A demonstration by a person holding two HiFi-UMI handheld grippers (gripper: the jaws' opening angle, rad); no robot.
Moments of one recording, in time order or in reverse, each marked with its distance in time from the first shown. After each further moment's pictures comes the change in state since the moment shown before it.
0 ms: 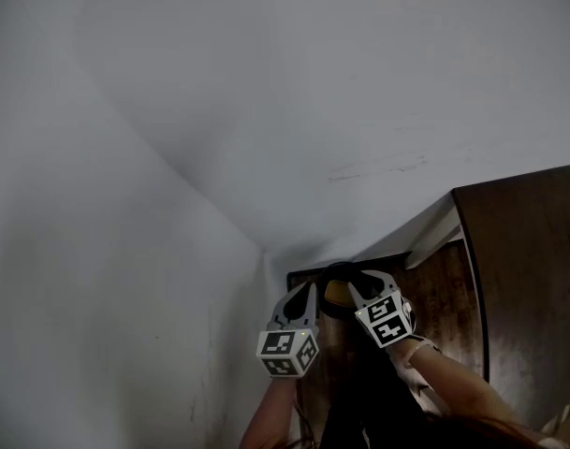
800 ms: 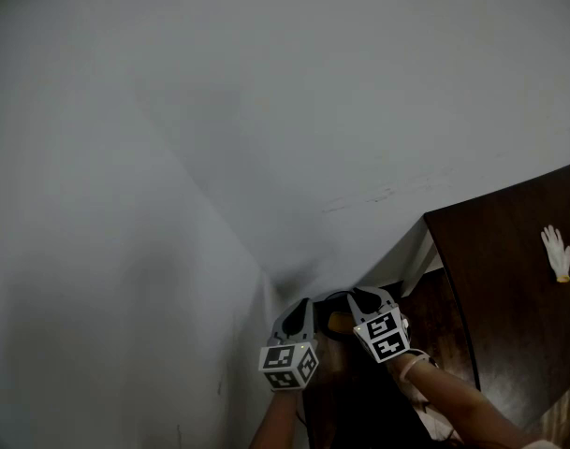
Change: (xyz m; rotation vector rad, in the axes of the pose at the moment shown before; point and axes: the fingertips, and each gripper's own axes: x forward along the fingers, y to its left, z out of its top) left arm -0.086 -0.056 0.078 0.065 -0.103 -0.018; right arm -0.122 0.032 0.079 0.012 -0.201 -0.103
